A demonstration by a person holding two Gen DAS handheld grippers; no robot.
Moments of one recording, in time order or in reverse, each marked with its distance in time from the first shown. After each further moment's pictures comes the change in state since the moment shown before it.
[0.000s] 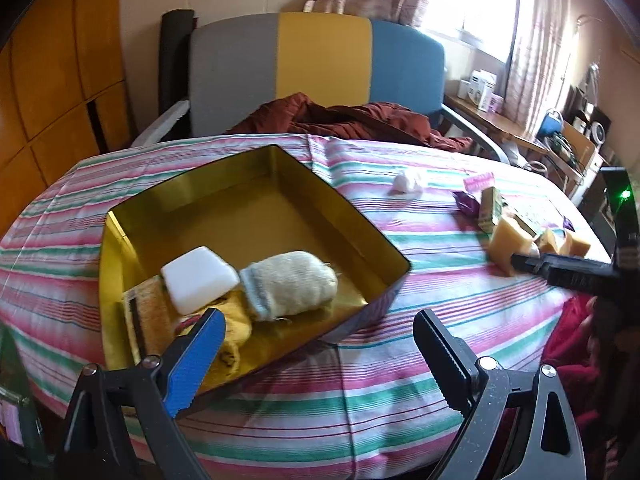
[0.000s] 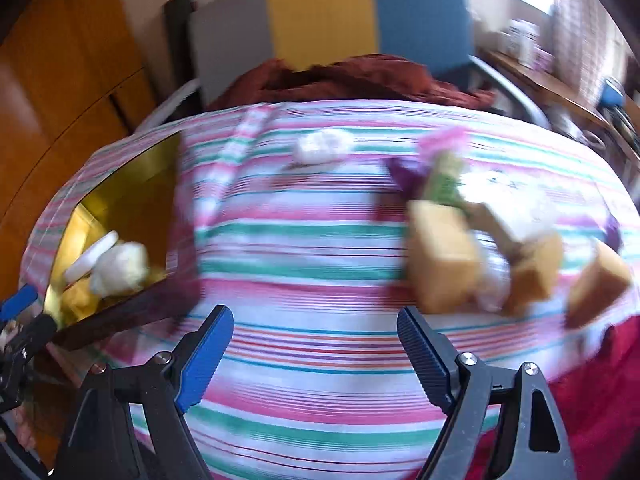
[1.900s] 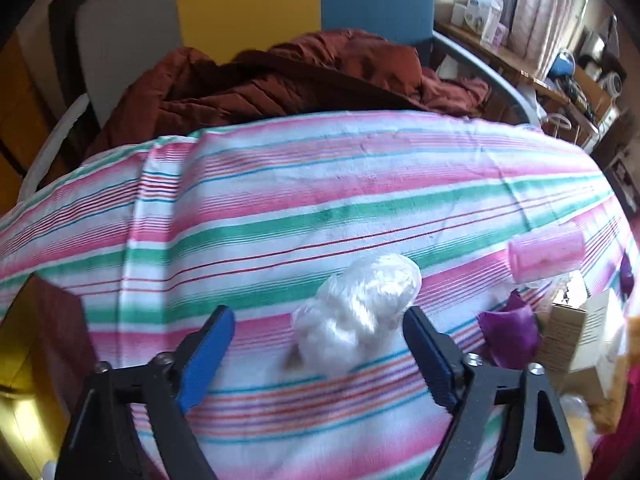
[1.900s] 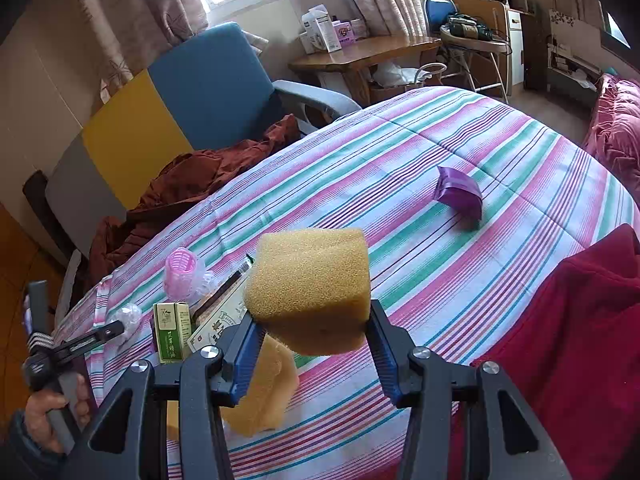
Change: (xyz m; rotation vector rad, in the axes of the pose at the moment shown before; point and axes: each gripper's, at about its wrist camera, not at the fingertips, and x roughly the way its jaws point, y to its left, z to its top) left arm 0.277 -0.126 0.170 0.102 0.282 -0.022; right arm -0.014 -0.221 0.024 0.514 -0.188 -0.133
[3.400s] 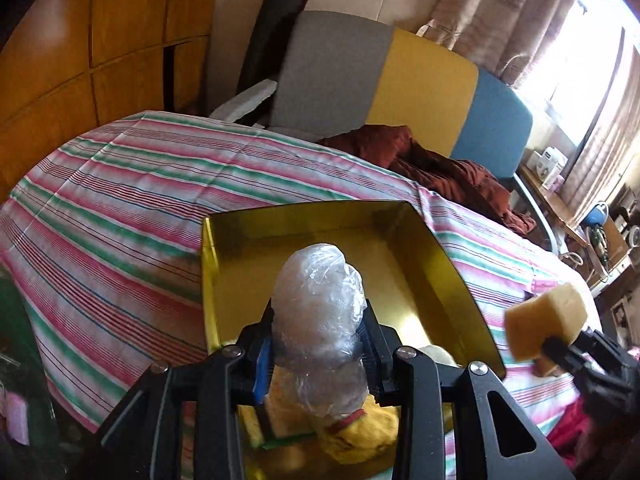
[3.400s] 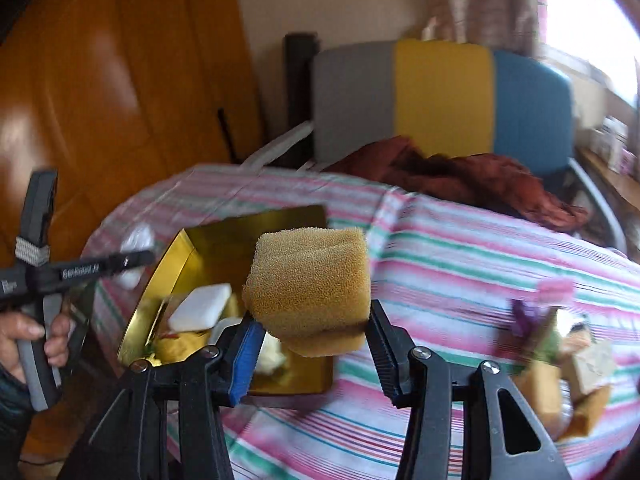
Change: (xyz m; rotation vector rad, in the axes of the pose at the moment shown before) left arm -0.225 0.259 -0.217 -0.445 -0.282 0.063; right arm -0.053 0.326 -0.168 -0.821 0.101 0.510
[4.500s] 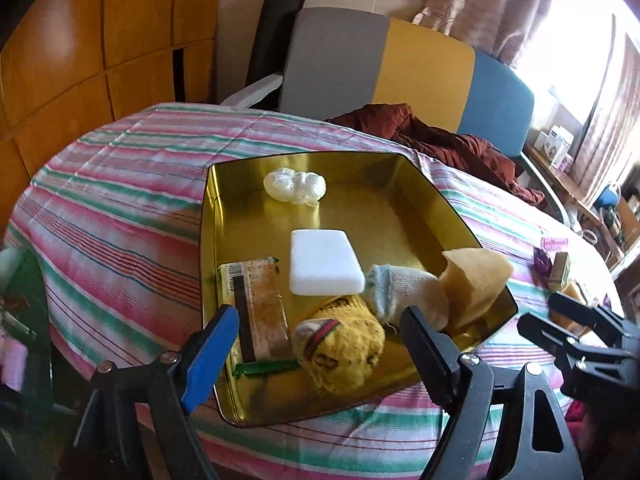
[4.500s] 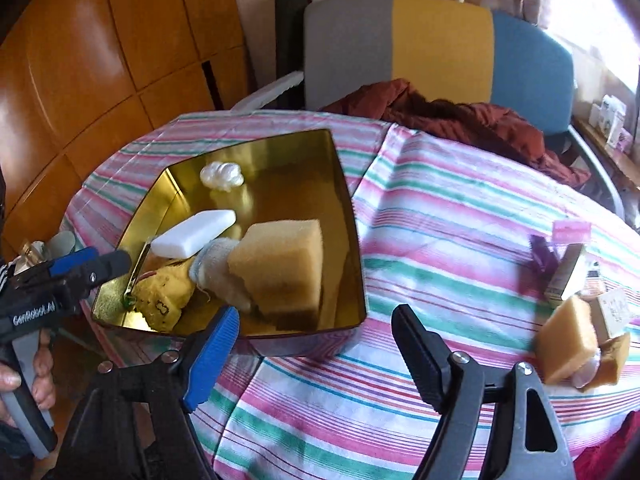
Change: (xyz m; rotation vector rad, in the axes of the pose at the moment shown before) left arm -0.020 -0.031 -0.075 0.050 -0.016 0.074; right arm 0.015 0.011 -0.044 0.036 0.099 -0.091
